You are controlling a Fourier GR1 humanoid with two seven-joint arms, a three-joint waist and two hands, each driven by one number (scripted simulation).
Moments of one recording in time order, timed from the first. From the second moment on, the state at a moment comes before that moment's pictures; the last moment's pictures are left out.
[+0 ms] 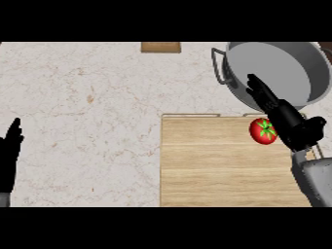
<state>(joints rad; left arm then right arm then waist) 0.04 0.50 -0.09 -1.41 0.10 0.39 0.18 -0.28 -0.37 0.18 -1.42 -0.18 0.11 -0.02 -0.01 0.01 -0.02</state>
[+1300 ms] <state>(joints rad) -0.08 0.31 -0.27 -1.40 0.22 0.03 0.11 -0.23 -0.67 -0.02 -1.88 -0.29 0.24 0.15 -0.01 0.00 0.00</state>
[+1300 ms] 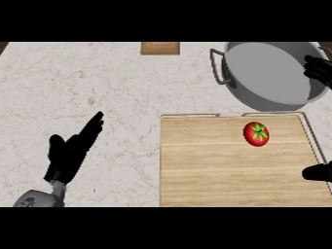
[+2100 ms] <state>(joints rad) -0.10 0.28 -0.25 -1.38 0.18 -0.01 0.10 -0.36 -0.70 0.15 -1.67 -0.29 0.49 0.44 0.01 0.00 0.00</state>
